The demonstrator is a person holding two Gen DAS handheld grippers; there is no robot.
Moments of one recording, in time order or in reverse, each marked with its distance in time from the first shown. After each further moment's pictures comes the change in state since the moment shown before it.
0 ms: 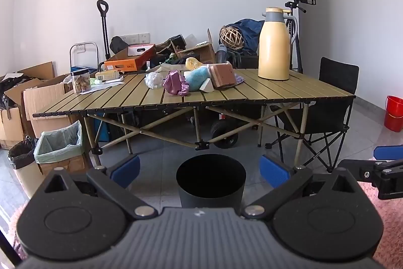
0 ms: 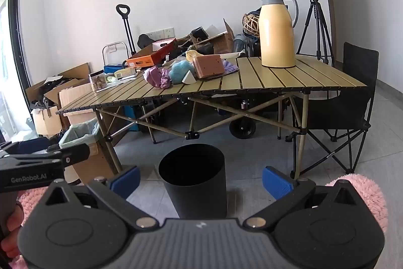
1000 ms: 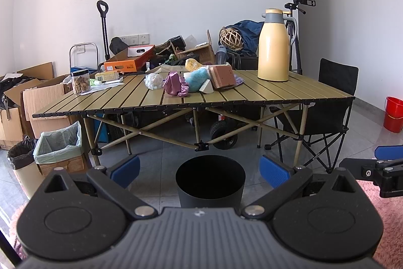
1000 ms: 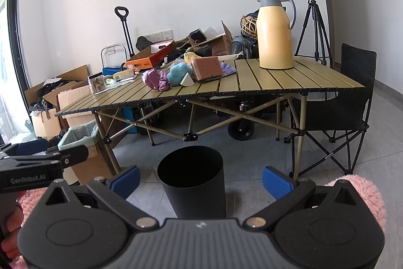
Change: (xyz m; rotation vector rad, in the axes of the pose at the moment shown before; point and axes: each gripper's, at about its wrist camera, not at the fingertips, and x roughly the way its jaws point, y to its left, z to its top) left arm 0.000 0.001 0.000 -0.004 0.005 -0.001; right arm -0.002 -0.001 -0.001 0.009 -0.004 0.007
